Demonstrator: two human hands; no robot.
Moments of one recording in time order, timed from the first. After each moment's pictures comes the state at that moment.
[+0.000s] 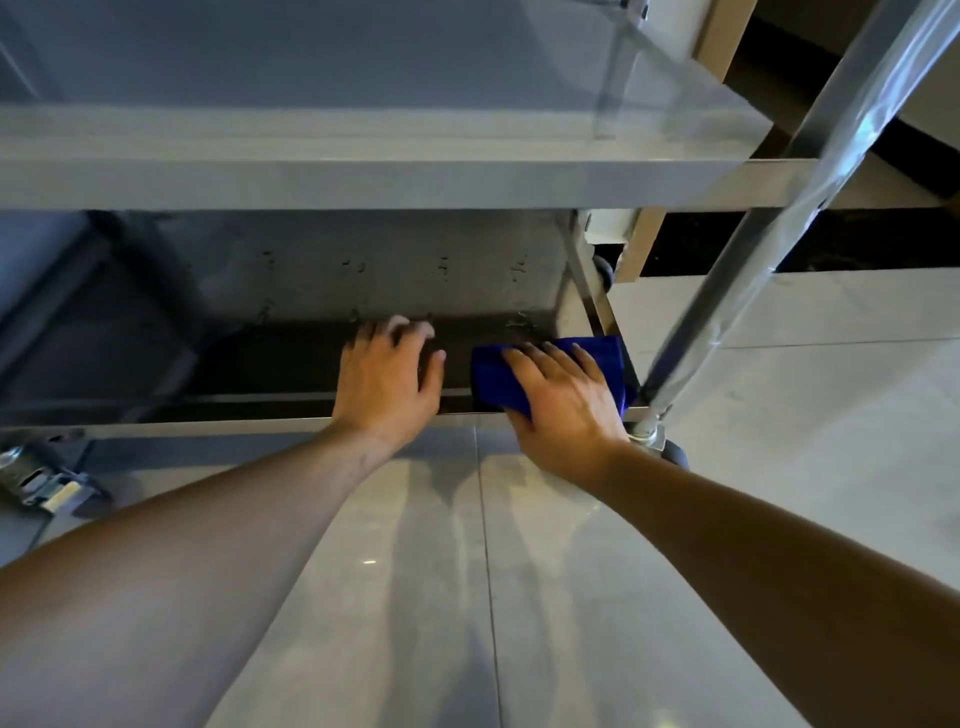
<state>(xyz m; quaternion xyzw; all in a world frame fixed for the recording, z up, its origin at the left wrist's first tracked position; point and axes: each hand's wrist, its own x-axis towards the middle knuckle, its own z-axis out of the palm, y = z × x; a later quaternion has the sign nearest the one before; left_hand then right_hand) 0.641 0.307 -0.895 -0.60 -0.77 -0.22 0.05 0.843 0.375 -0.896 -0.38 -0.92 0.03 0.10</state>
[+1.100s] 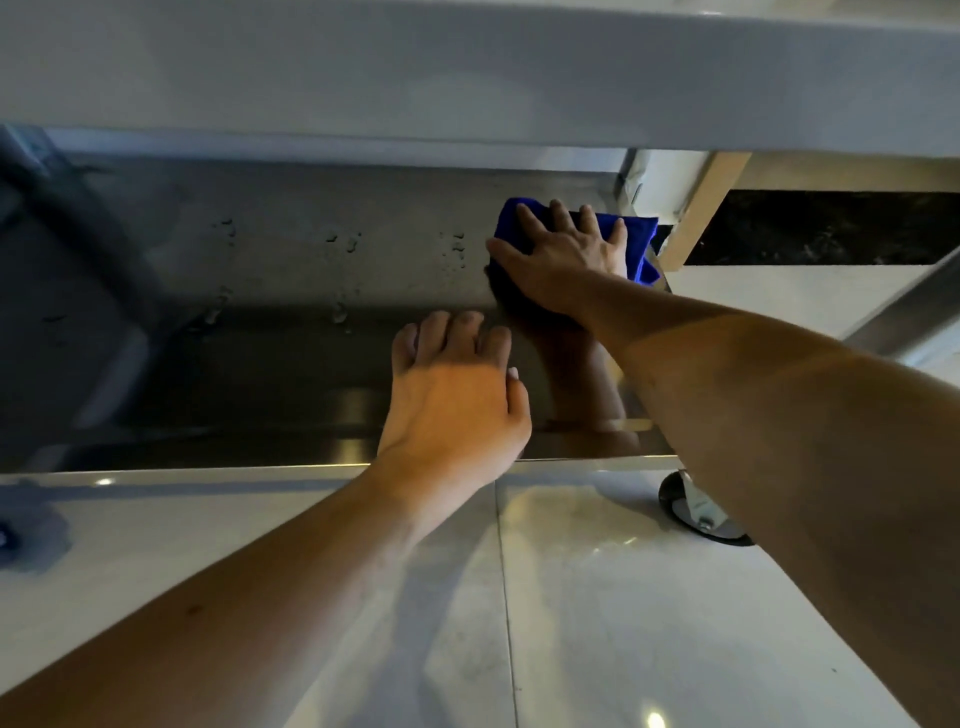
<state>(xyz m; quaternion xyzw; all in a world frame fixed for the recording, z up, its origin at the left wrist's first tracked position) 0.663 0.354 -0.910 -0.62 -0.77 -0.15 0.05 0.724 0.561 -0.902 -0.51 -0.86 0.01 0.01</state>
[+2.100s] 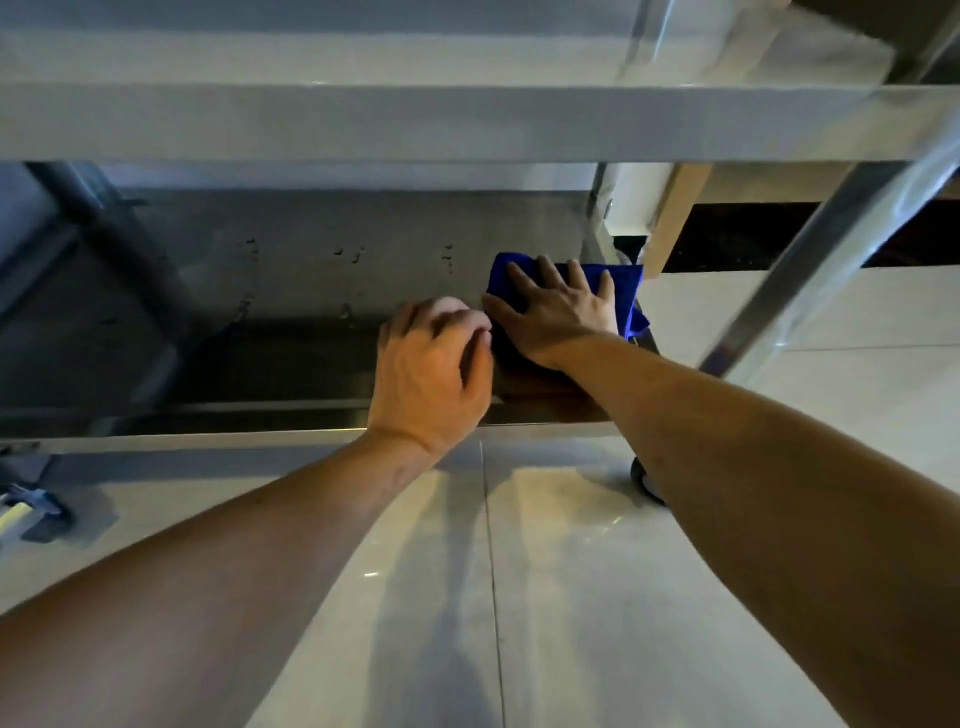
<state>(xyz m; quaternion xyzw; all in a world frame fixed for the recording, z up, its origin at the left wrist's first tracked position) 0.665 0.338 -0.910 -0.61 -0.70 -0.37 0.08 0.774 0.489 -0.898 -0.49 -0.87 0.03 -0.01</state>
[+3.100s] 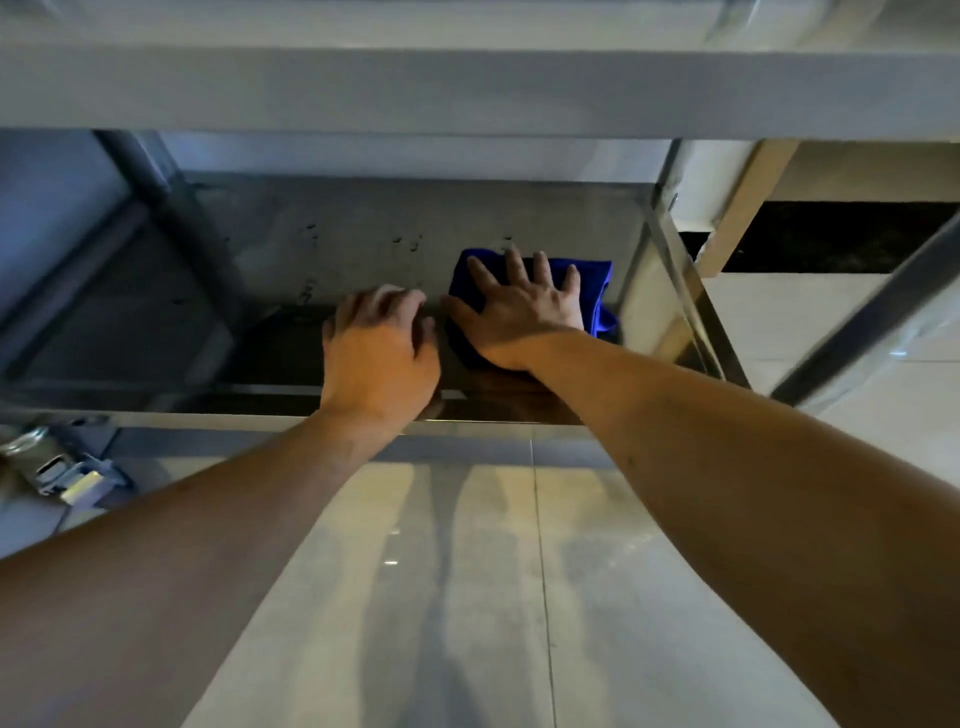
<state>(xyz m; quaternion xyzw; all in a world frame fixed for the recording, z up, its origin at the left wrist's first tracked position) 0.573 0.312 -0.914 -0.52 -0.82 -0.24 0.07 0.681 0.459 -0.915 -0.43 -0.90 0.03 0.00</state>
